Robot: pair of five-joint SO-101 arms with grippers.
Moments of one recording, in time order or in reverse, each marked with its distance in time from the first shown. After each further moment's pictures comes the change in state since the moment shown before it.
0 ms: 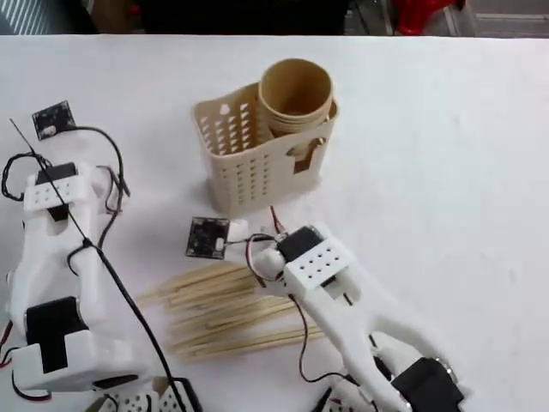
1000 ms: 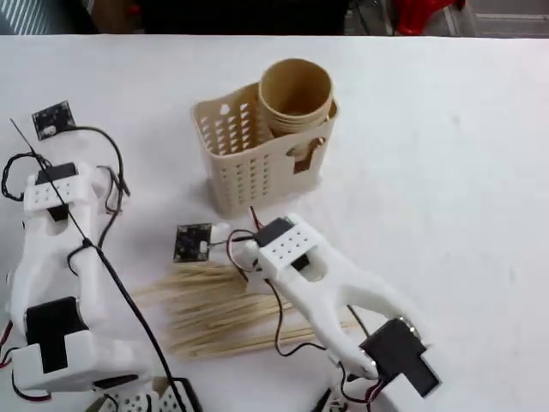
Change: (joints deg) left arm 0.0 0.0 0.0 0.0 0.0; right arm -3.0 16.0 -6.2 -1.2 2.5
